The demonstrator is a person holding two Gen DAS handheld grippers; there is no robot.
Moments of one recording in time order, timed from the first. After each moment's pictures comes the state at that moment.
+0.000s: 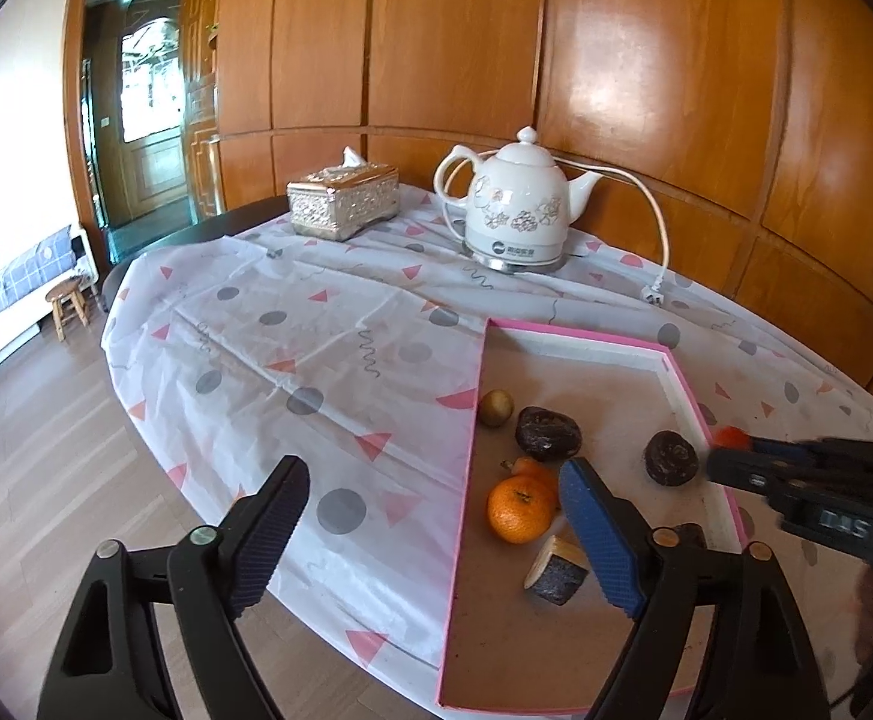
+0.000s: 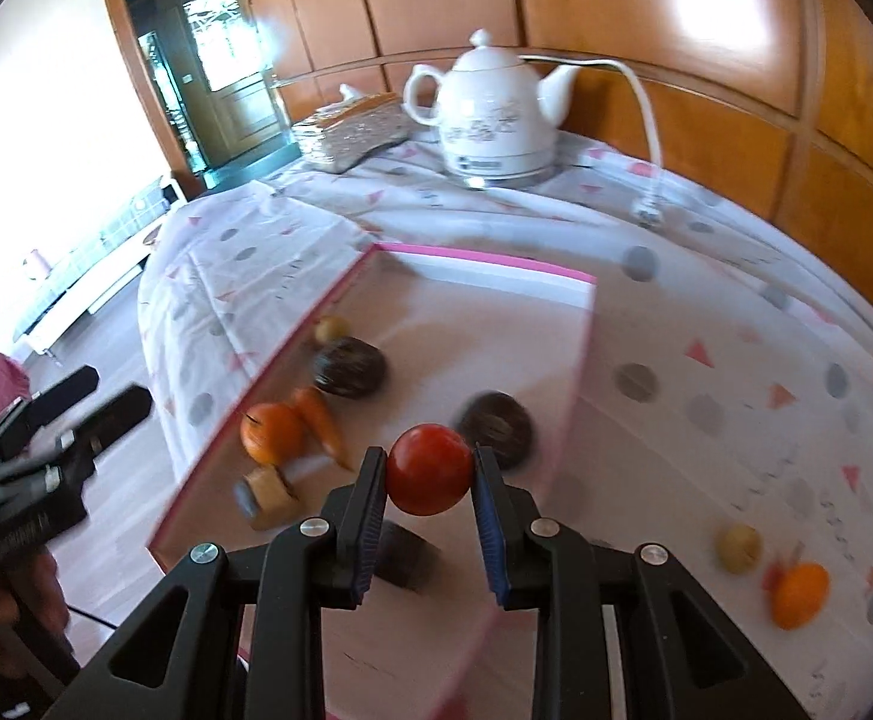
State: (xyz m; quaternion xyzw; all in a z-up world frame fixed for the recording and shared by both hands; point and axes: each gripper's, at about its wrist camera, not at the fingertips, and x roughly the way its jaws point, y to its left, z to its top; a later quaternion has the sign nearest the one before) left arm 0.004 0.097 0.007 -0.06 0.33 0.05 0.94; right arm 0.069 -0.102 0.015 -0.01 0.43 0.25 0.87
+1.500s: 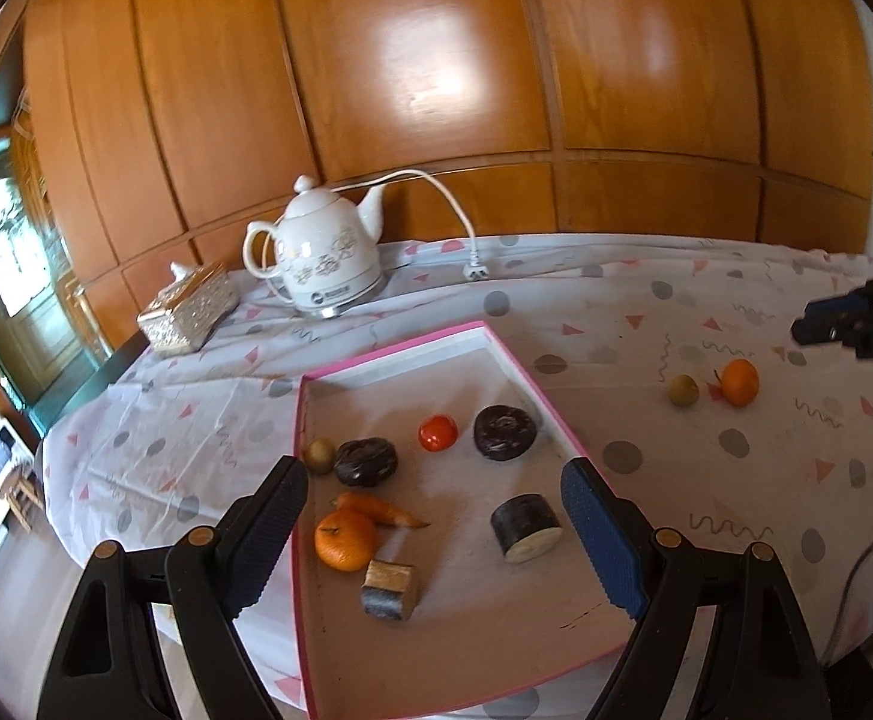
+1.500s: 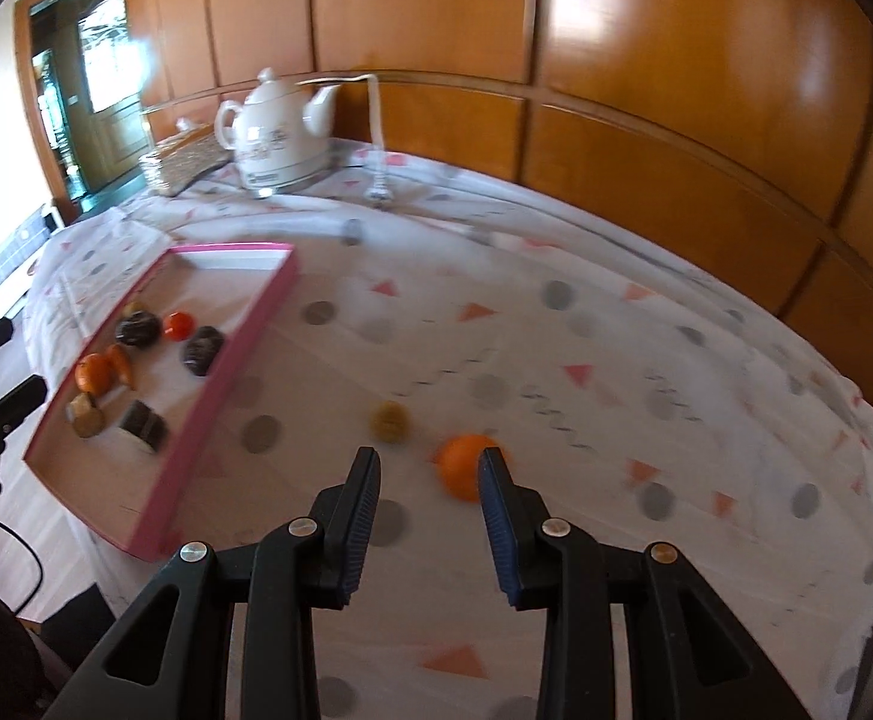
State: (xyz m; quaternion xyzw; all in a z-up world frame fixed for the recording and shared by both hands) left arm -0.009 -0.011 0.022 0.12 0.30 -0.10 0.94; right arm 0.013 -0.288 0.034 -0.03 0.43 0.07 0.90
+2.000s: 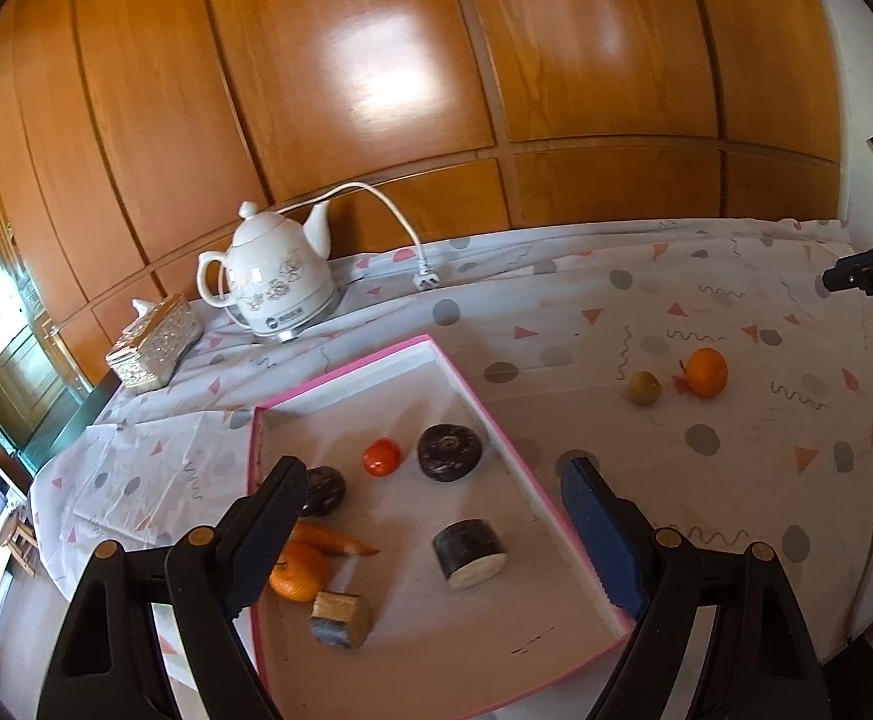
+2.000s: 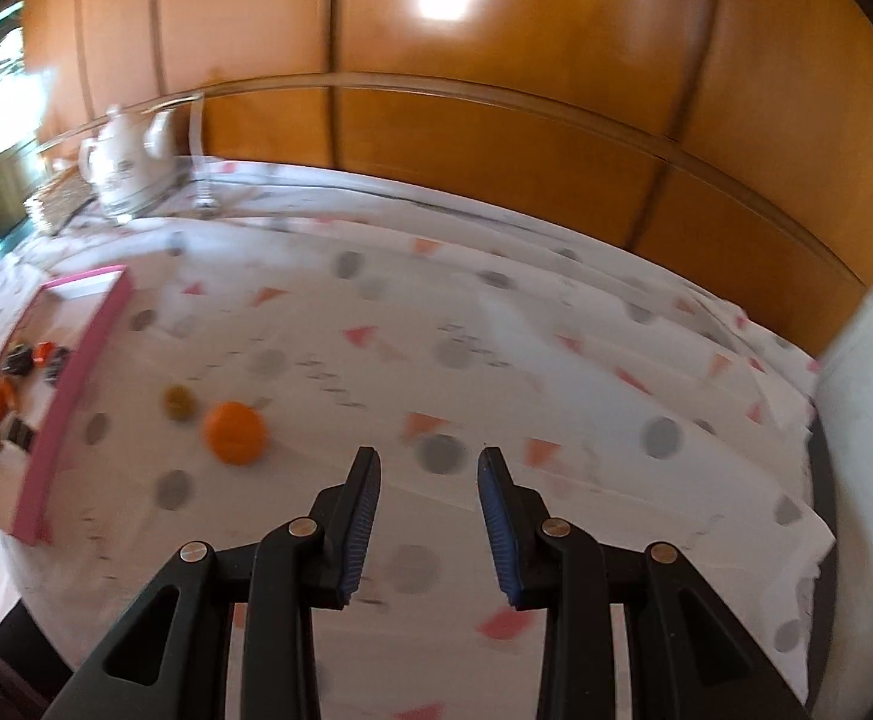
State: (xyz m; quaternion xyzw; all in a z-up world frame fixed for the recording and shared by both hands) left arm -0.005 -0.049 0.023 0.16 0.29 -0.13 0.93; right arm -0.004 -0.410 0.029 0.00 0.44 -0.05 0.90
